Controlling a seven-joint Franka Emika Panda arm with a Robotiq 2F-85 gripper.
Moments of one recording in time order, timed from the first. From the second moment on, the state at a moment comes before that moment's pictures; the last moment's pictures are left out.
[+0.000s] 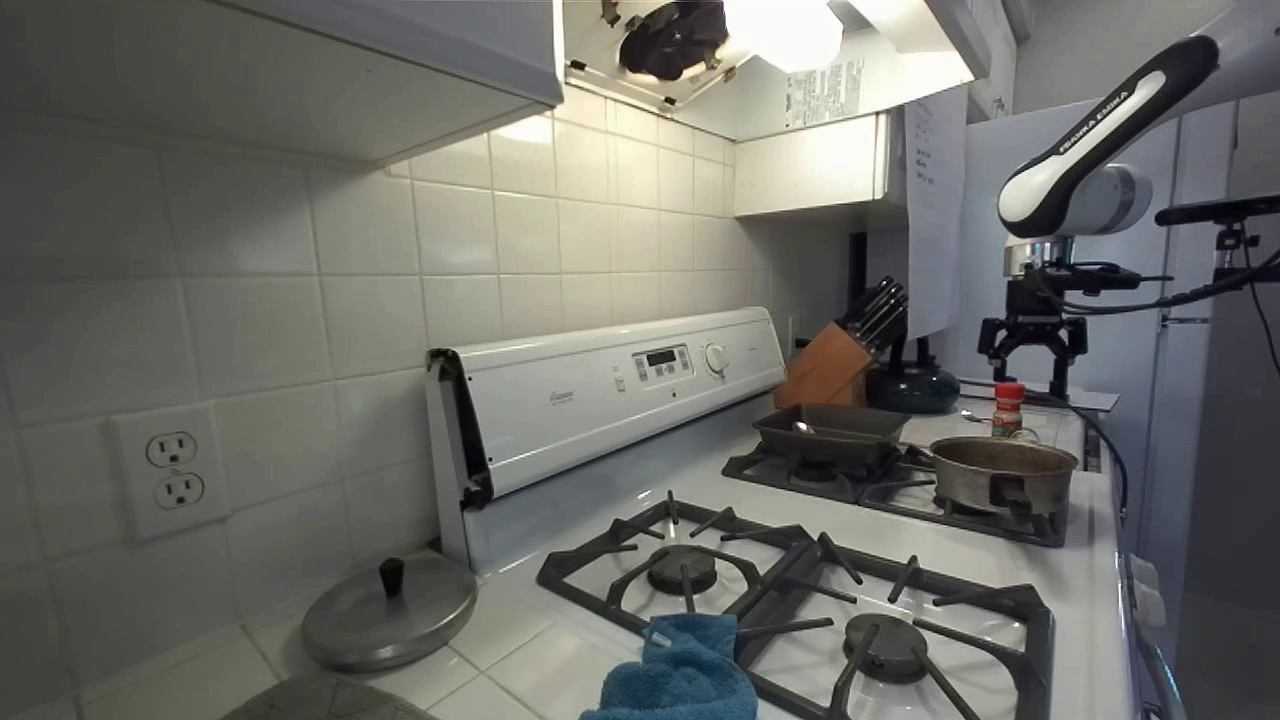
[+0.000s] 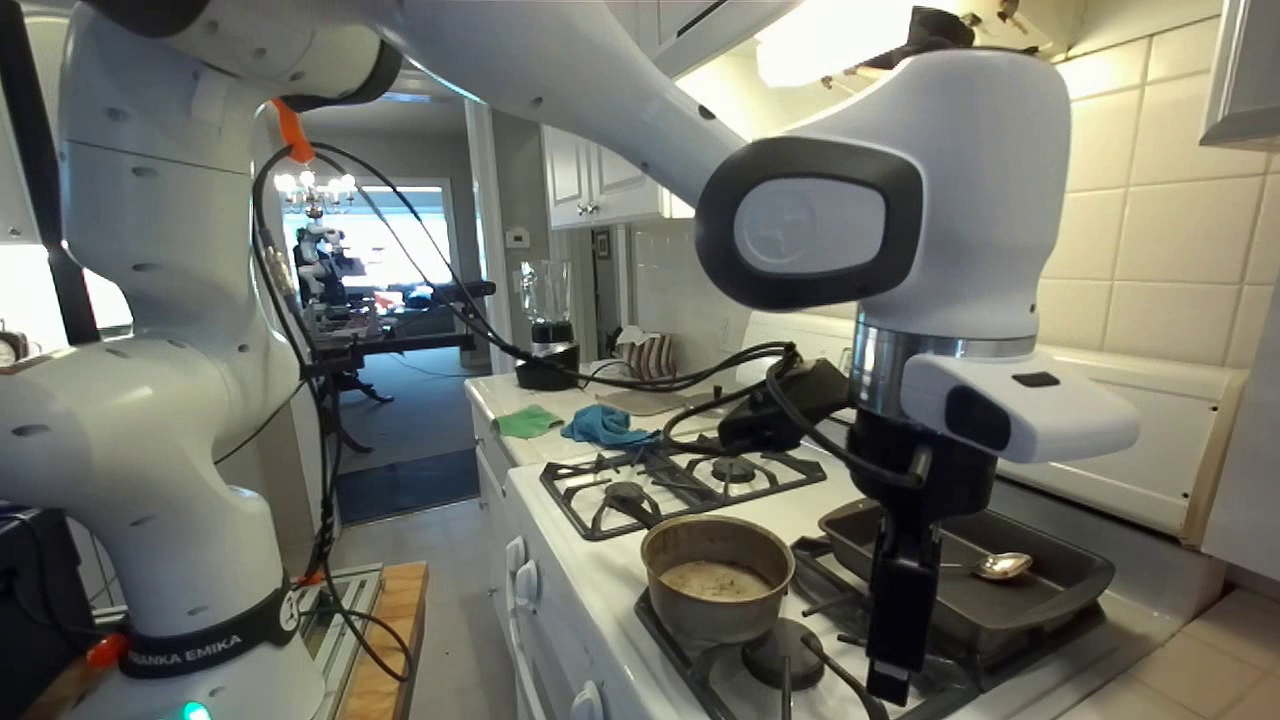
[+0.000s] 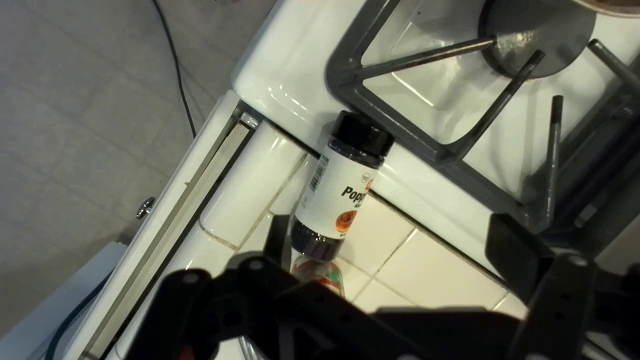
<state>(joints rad) -0.26 0.22 -0.25 -2.00 0.08 2.19 0.22</state>
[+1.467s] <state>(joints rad) -0.21 0.34 -0.25 -2.07 0.07 2.39 0.25</state>
